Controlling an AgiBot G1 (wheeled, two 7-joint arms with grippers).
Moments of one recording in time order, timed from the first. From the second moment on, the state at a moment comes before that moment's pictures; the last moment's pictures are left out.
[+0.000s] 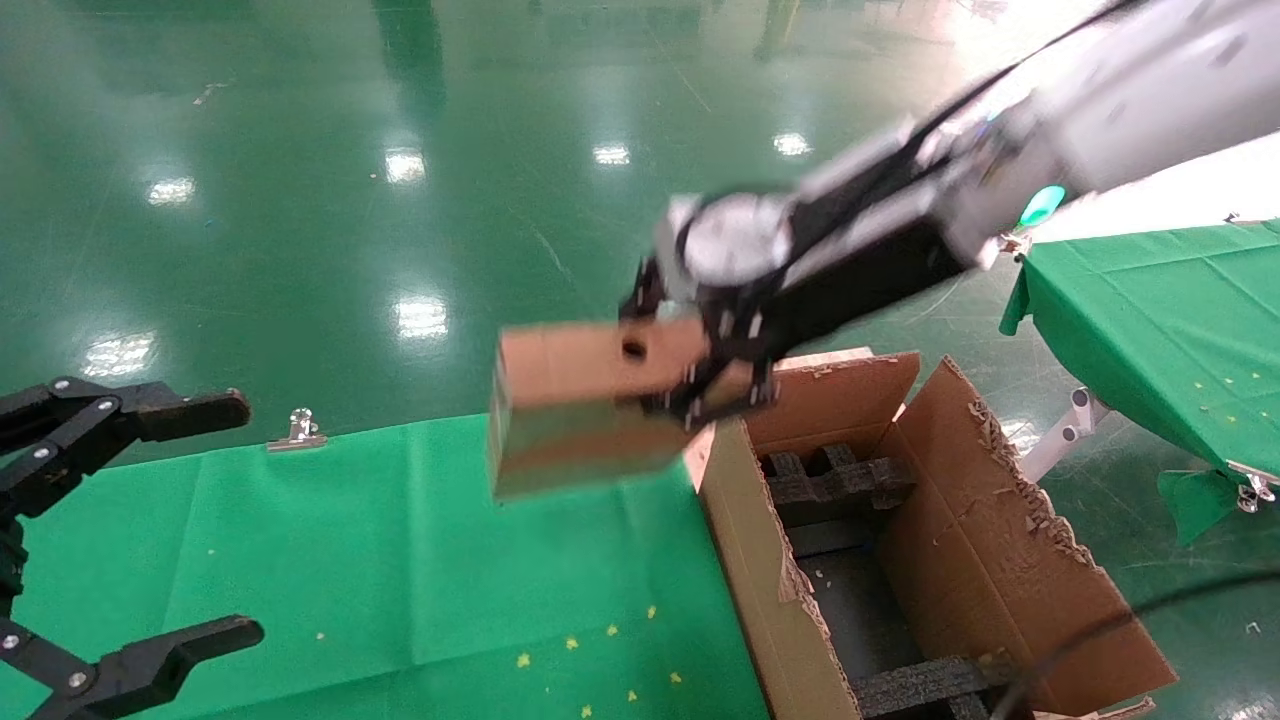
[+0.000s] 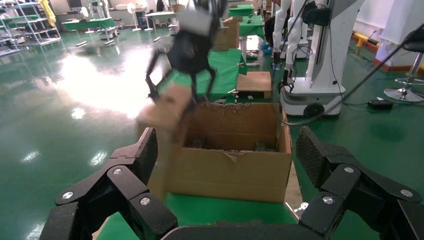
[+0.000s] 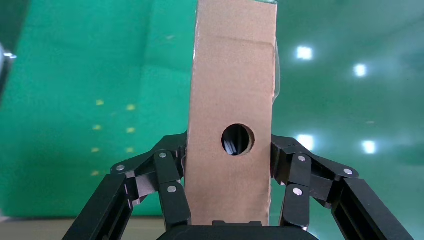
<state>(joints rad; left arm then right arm) -1.08 0.60 0.31 -1.28 0.71 1.49 -0.17 1.98 -0.85 -0.99 0.94 -1.33 -1.60 0.04</state>
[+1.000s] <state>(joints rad) -1.08 0.60 0.31 -1.28 0.71 1.49 -0.17 2.34 -0.59 -1.53 0.78 -1.20 -1.60 -0.10</state>
